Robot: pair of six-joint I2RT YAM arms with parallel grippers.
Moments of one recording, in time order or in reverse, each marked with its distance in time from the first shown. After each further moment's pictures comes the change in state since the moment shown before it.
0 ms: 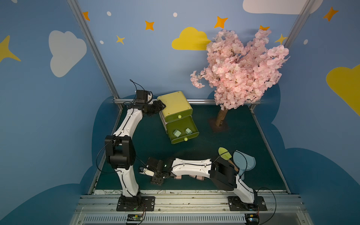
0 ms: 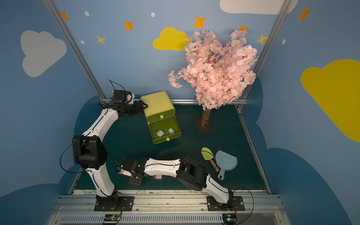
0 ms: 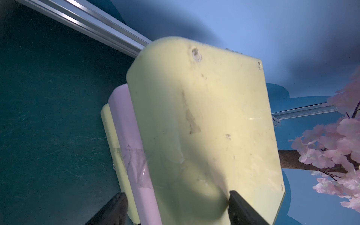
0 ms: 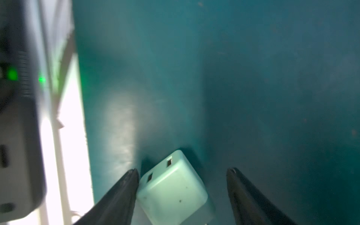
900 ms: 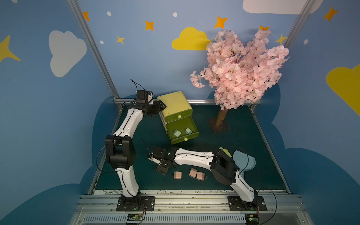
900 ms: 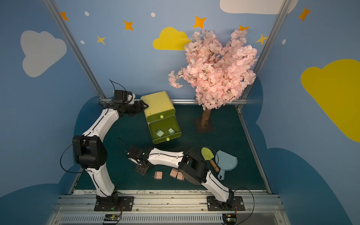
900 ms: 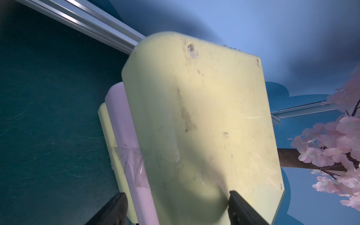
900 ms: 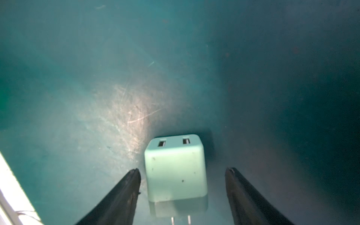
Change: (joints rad) left arm -0.008 0.000 0.000 0.000 0.000 0.000; right arm -0.104 0.005 0.042 -0.152 0.003 0.178
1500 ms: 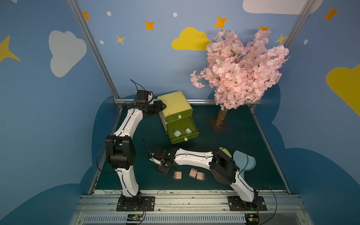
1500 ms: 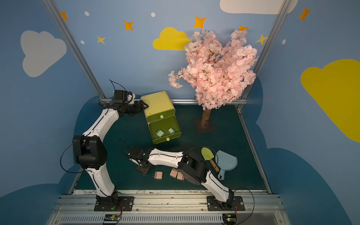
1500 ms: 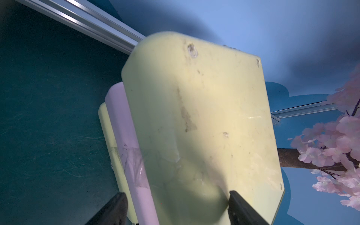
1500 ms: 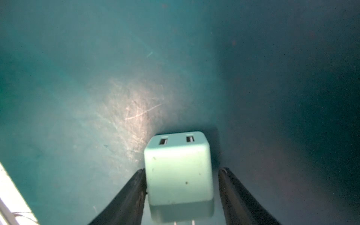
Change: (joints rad) left arm -0.001 0.000 0.000 0.000 0.000 0.000; right arm 0.000 0.003 -0.029 0.008 -0.015 0.018
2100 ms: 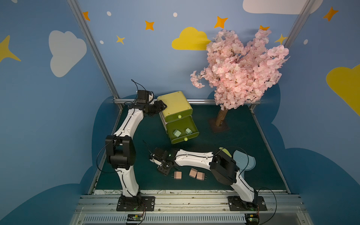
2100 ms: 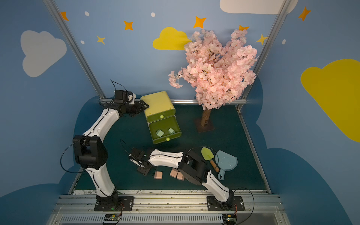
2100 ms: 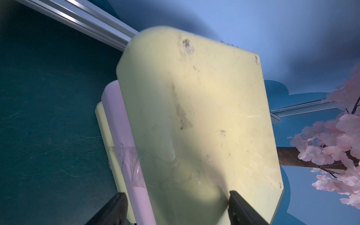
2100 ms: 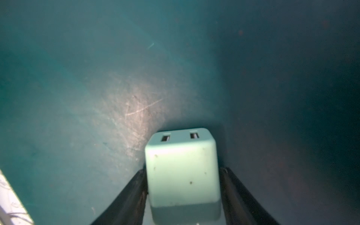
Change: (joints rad) left arm -0.006 0.000 -0.001 0.000 0.000 0.000; right arm 0.006 -0.016 -0.042 0.036 -0.004 0.007
